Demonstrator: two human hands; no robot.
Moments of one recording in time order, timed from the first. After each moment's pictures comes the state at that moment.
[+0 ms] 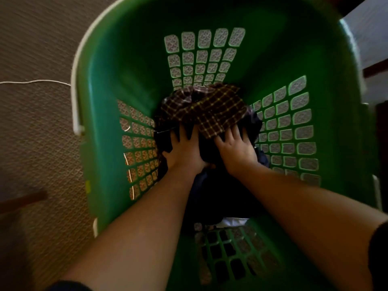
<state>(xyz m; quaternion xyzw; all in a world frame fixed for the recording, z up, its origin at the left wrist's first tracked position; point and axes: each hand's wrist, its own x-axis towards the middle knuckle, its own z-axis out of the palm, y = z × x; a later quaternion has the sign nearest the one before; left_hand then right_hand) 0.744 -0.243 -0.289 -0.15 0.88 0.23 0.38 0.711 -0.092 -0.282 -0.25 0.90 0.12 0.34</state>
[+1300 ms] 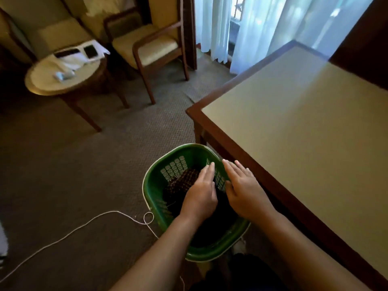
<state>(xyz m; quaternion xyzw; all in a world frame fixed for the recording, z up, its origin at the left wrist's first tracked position) 0.801 -0.202 0.165 0.20 0.91 0.33 0.17 0.846 -0.052 0.194 0.04 0.96 -0.26 0.06</state>
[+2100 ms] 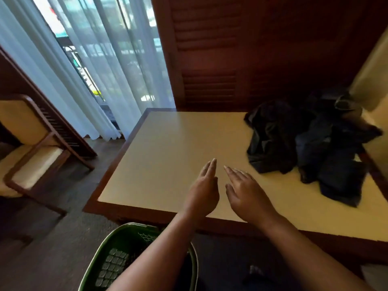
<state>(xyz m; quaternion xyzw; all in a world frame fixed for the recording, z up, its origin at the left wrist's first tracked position) 0.869 0.053 0.278 0.55 0.76 0.30 0.16 1.015 0.117 0.291 0.35 0.90 -0.21 -0.16</state>
